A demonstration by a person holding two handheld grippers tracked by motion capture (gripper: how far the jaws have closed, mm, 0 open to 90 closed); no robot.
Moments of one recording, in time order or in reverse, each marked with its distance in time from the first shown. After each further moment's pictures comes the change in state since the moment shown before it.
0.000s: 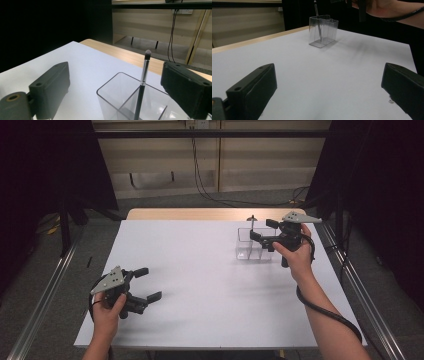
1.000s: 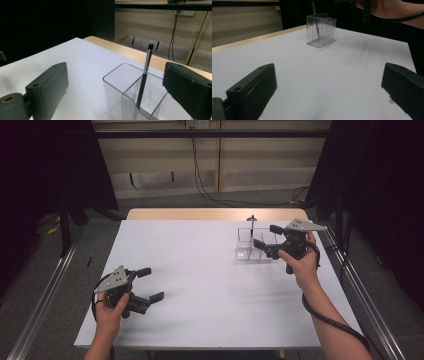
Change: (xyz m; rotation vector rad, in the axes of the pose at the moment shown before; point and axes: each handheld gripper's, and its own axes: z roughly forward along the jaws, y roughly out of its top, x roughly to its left) left arm 0.000 0.001 0.006 0.009 -0.014 0.007; right arm 0.008 -0.013 -0.019 -0.003 0.015 -0.033
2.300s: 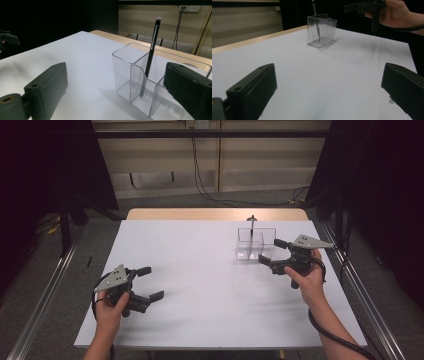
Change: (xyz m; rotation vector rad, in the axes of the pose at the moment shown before) left arm 0.002 0.001 0.000 -0.004 0.001 -0.003; right arm 0.009 -0.034 -0.026 0.004 0.021 0.000
